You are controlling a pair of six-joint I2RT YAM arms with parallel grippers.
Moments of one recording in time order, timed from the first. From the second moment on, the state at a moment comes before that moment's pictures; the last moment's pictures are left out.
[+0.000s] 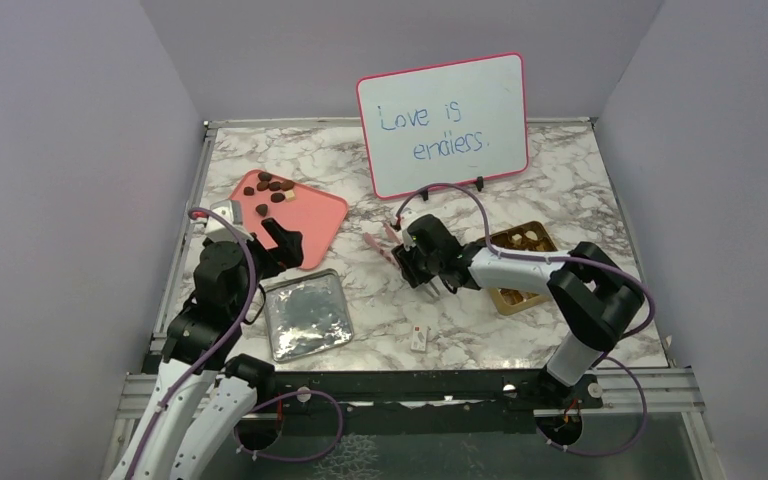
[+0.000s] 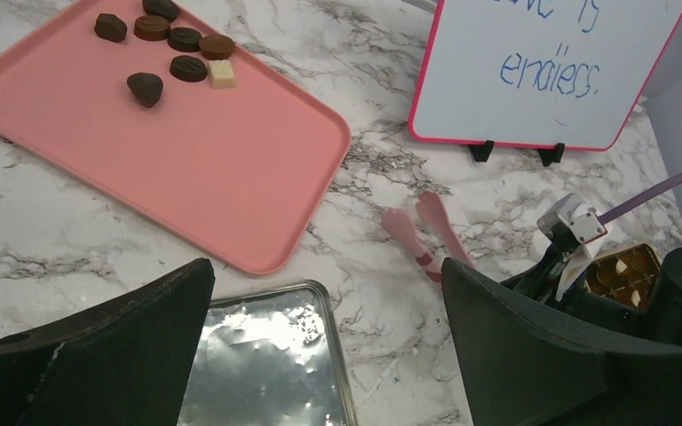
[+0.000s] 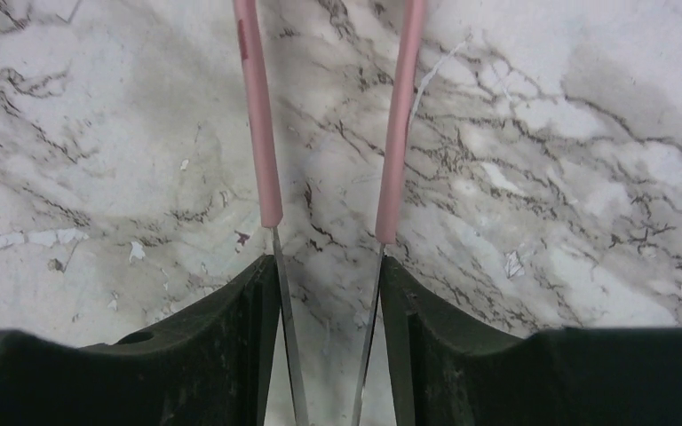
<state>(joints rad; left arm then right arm) -0.35 0.49 0.73 -0.51 -0.23 -0.50 0.82 1.68 0.90 -0.05 0.07 0.08</state>
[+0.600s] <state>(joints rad) -0.35 0.78 0.73 -0.50 -0.04 -0.55 0.82 1.71 0.83 0.12 0.08 0.07</state>
